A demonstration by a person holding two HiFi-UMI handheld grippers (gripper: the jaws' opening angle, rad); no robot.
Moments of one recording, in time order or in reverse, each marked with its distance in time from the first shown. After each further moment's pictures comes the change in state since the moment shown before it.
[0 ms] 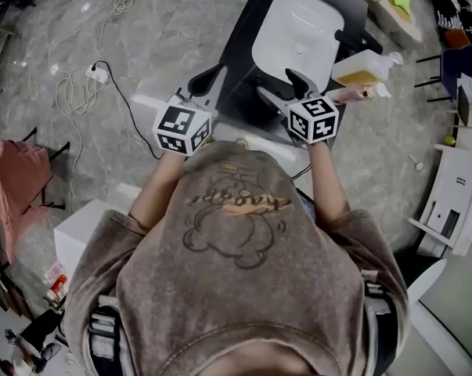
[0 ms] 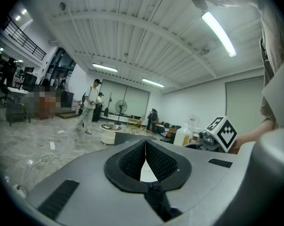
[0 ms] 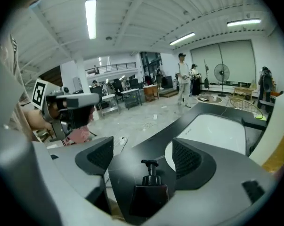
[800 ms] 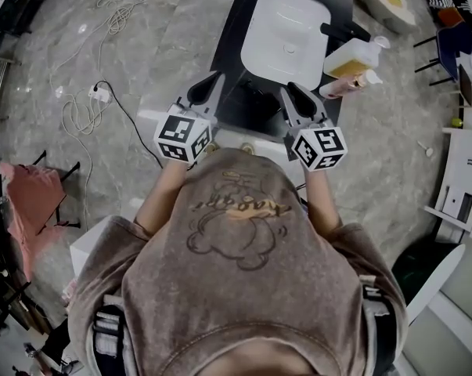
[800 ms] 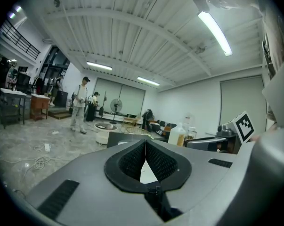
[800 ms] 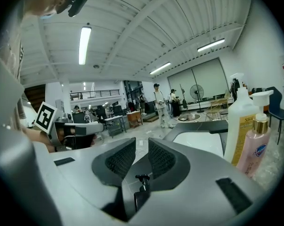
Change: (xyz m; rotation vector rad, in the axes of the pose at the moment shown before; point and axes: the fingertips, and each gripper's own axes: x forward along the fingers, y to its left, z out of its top) left arm 0.015 -0.024 0.006 0.023 0.020 -0.056; right arm -0.086 -0.008 0.025 0.117 -0.349 -0.222
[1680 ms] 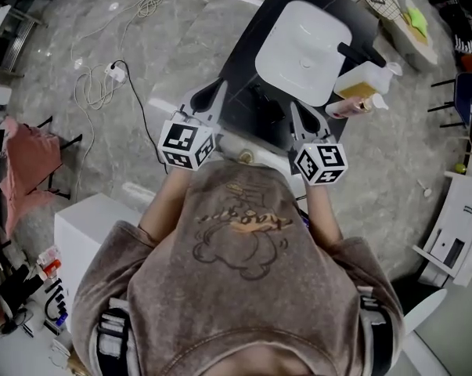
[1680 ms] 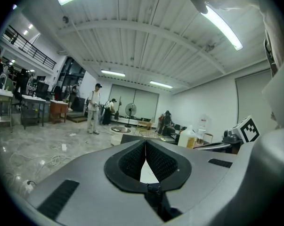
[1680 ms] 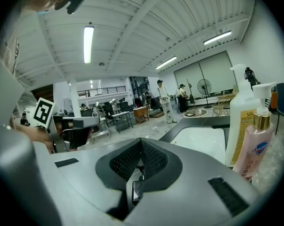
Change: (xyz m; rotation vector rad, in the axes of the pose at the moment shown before) left arm -0.024 -0.014 -0.003 -0.024 -0.046 0.204; right arm -0.017 -0.013 -0.019 -0.006 0.063 0.096
